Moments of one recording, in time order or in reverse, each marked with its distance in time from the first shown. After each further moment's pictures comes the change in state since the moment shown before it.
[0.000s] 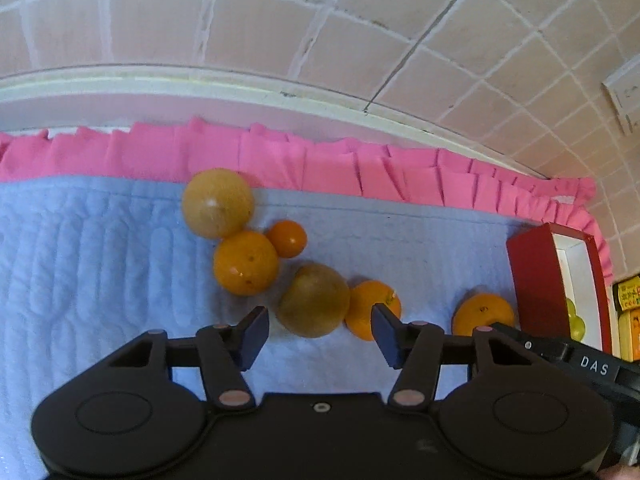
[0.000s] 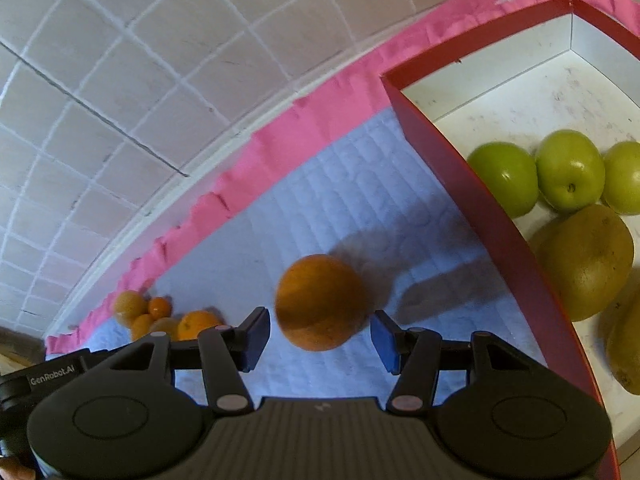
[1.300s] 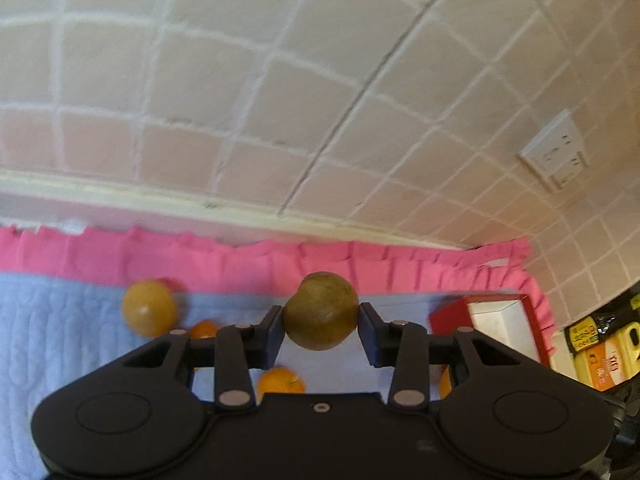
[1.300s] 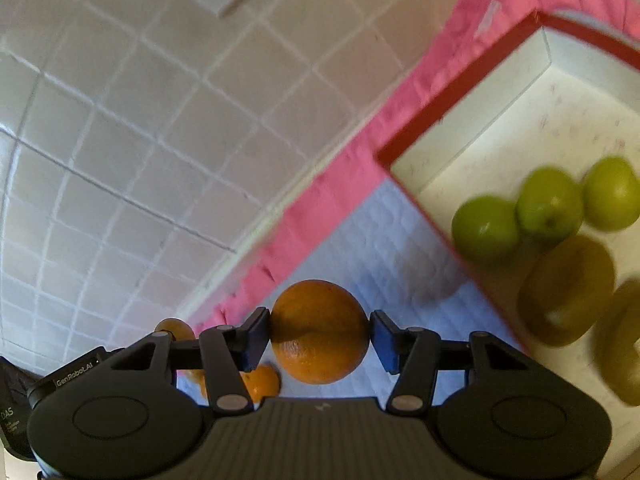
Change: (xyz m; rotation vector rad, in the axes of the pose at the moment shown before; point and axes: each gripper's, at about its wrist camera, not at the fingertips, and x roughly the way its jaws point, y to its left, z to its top) left arm -0.053 -0.049 0.023 0.048 -0.232 -0.137; right arm -0.060 -0.027 0.015 0.135 -0.176 0.208
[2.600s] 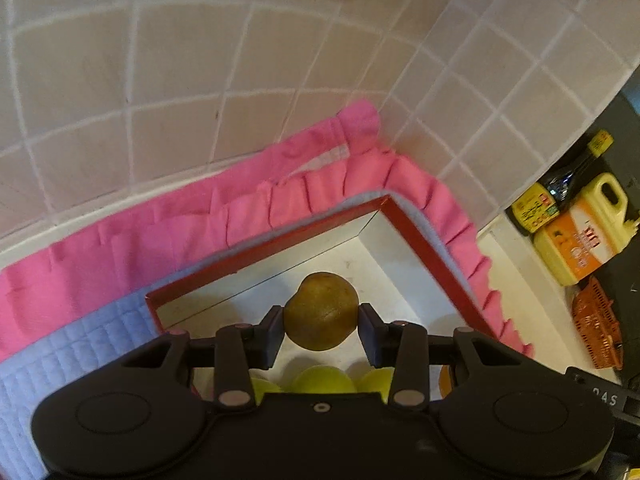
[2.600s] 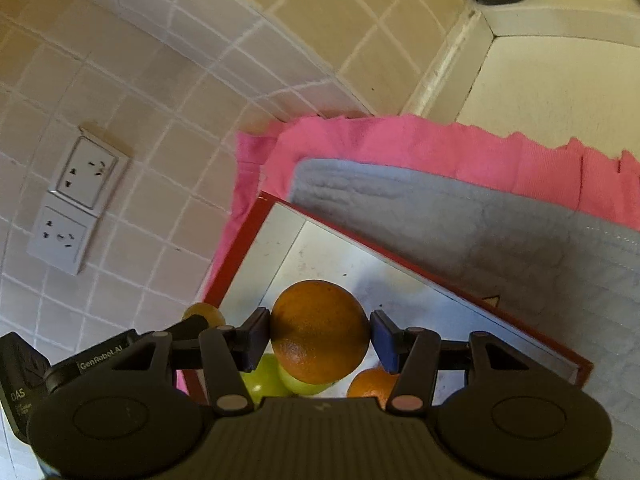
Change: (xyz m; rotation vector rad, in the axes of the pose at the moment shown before) left arm 0.176 -0.248 -0.040 0.403 0.236 -0.170; right arm -0.099 -0.198 0.060 0.266 -0.283 -0.113
